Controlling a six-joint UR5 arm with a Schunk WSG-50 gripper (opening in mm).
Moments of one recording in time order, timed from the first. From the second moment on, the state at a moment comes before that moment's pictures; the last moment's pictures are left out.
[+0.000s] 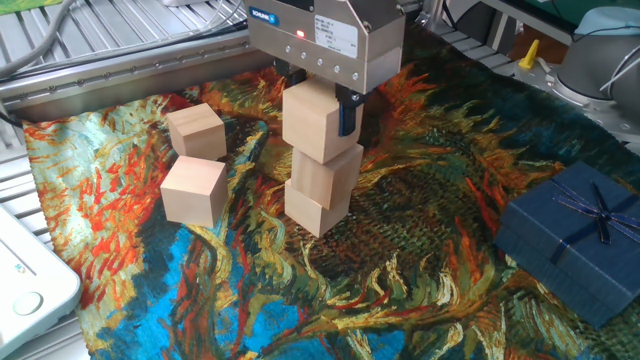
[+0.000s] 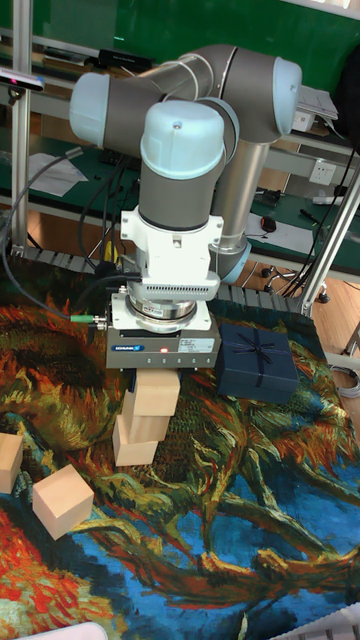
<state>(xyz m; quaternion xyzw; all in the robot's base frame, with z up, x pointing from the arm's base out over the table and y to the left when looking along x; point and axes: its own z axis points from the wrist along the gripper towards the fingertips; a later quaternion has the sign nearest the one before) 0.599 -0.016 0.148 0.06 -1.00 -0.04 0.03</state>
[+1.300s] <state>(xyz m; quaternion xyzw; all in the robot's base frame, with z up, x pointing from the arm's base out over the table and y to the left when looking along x) 0.600 -0.017 0.150 0.06 -1.00 -0.04 0.03</state>
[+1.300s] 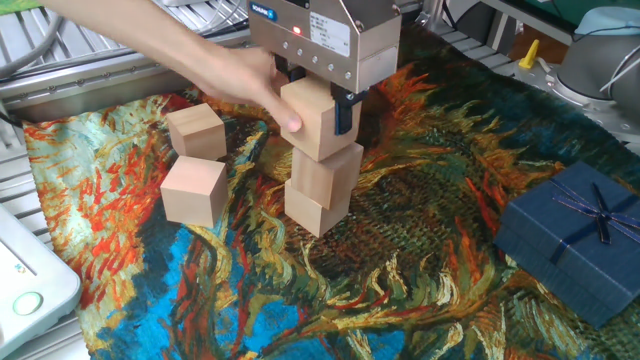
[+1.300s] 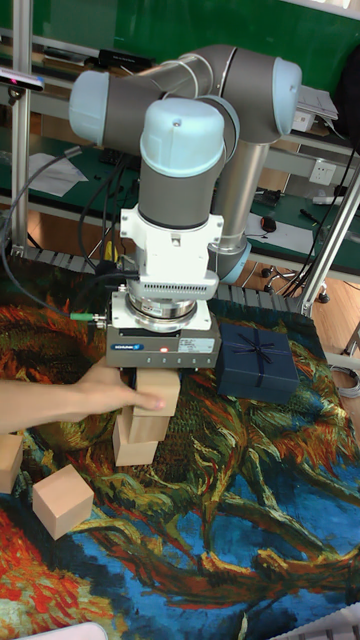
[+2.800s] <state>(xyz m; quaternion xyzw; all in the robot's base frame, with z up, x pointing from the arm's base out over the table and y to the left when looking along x) 0.601 -0.013 0.156 0.06 -1.00 -0.05 0.04</state>
